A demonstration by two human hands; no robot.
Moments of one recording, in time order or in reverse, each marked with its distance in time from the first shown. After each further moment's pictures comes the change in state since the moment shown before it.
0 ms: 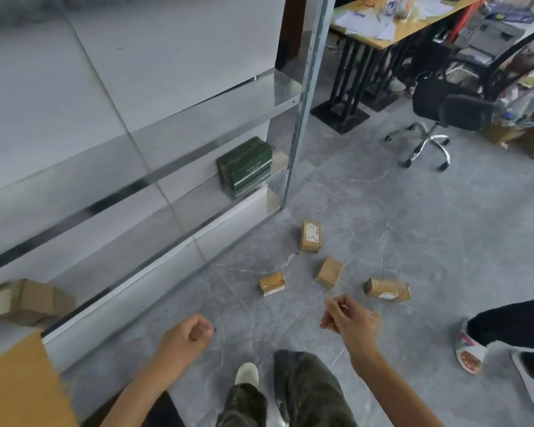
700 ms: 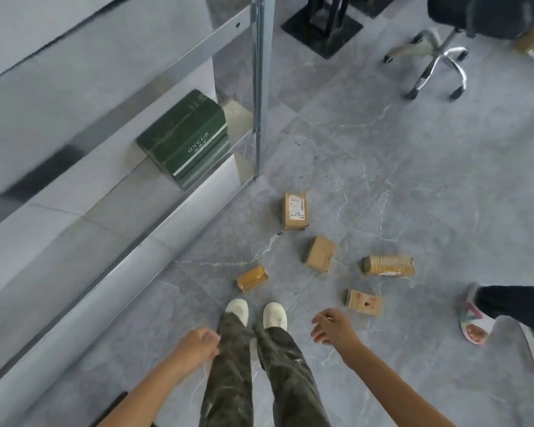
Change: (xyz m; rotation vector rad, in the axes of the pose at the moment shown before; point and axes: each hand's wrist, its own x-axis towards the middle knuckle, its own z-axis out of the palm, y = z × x) left_hand 0.321 0.047 0.116 0.053 -0.370 -0.495; right_hand 0.310 0.083 0.006 -0.301 -0.120 0.563
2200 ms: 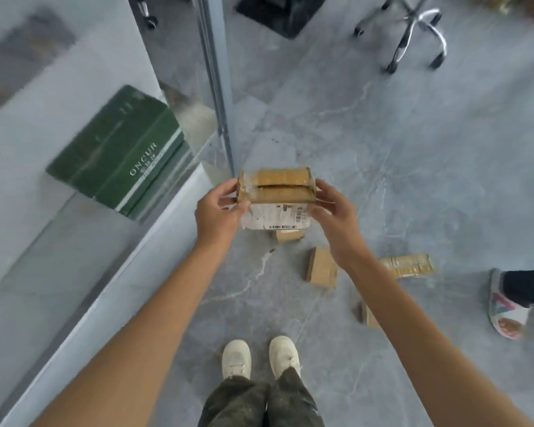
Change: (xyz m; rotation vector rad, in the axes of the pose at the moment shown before) left_hand 0.160 0.276 -0.047 -0.397 0.352 0.820; right_hand 0.157 -0.188 -0.021 0.467 0.191 -0.729
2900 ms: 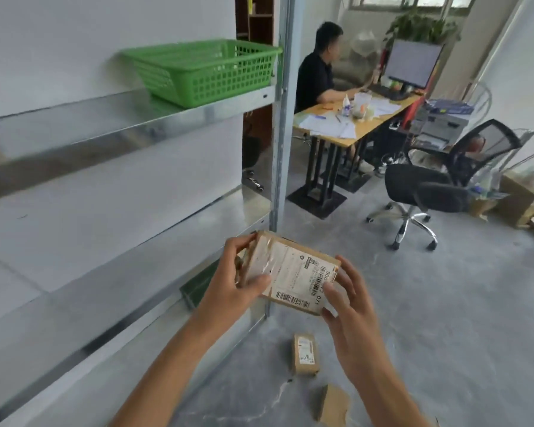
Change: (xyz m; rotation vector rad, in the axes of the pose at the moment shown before) left_hand -0.265 0.335 -0.172 -0.093 -0.172 0.441; right_hand -0.240 -0.330 -0.017 0.507 -0.188 -0.210
